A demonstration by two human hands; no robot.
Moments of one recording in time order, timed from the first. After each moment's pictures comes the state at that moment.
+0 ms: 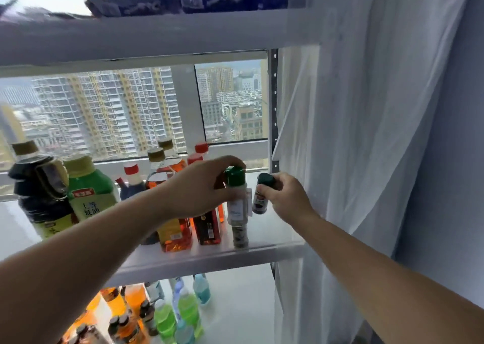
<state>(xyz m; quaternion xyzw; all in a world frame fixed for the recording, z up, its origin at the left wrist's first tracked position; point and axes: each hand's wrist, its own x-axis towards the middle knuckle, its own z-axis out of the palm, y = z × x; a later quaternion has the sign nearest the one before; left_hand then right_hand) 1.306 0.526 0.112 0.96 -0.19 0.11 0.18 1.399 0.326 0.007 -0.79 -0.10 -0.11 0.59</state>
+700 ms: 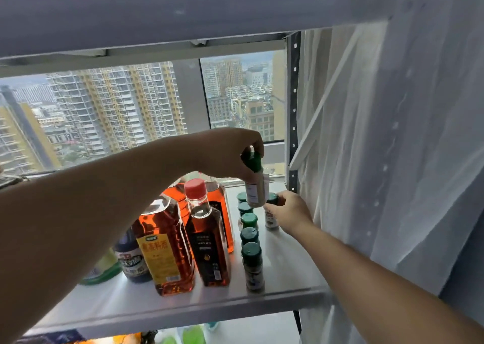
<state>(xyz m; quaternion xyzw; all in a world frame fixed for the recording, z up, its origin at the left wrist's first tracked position) 1.455 0.527 0.169 0.98 -0.21 0.02 0.07 1.532 0.364 -0.040 -0.86 -0.03 -0.04 0.50</state>
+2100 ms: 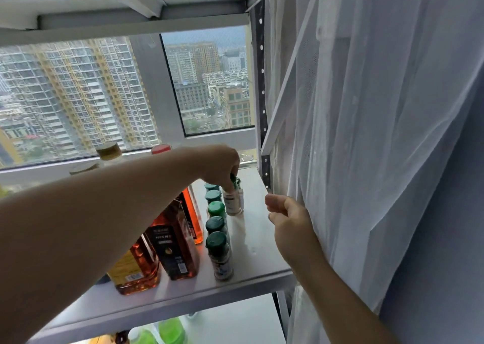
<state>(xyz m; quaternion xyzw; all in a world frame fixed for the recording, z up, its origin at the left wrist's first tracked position) 1.527 0.483 0.090 0.97 -0.20 -0.06 -0.11 1.421 0.320 -0.027 -0.73 0.02 -0.03 0.68</state>
